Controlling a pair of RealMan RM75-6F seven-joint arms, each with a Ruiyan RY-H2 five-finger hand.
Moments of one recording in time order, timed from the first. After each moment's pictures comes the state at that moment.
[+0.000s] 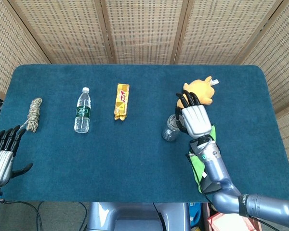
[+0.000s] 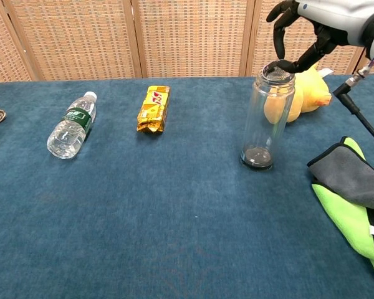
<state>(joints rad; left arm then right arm) -0.12 -1.13 -0.05 -1.68 1.52 1.51 0.14 0.73 -1.42 0.32 -1.72 -1.04 1.21 -0.54</state>
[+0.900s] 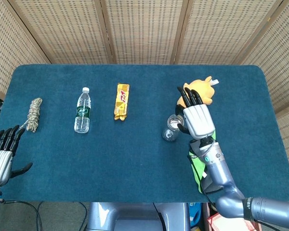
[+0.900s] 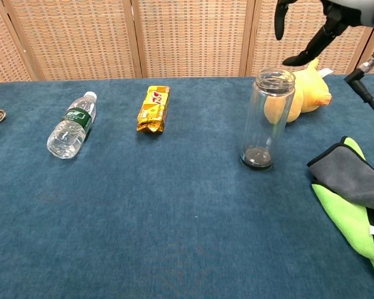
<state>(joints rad) -0.11 -1.13 -0.05 -1.68 1.53 1.51 0.14 0.72 -1.37 0.31 -1.80 -1.09 1.27 -0.56</state>
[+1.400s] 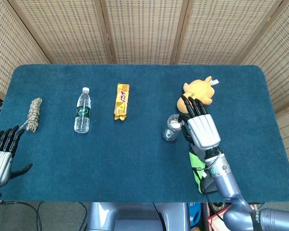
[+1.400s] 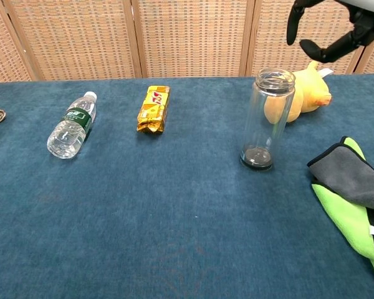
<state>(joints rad) -0.11 -1.13 -0.05 -1.68 1.55 1.53 0.13 0.64 -1.32 0.23 -1.90 -1.19 1.34 -0.56</state>
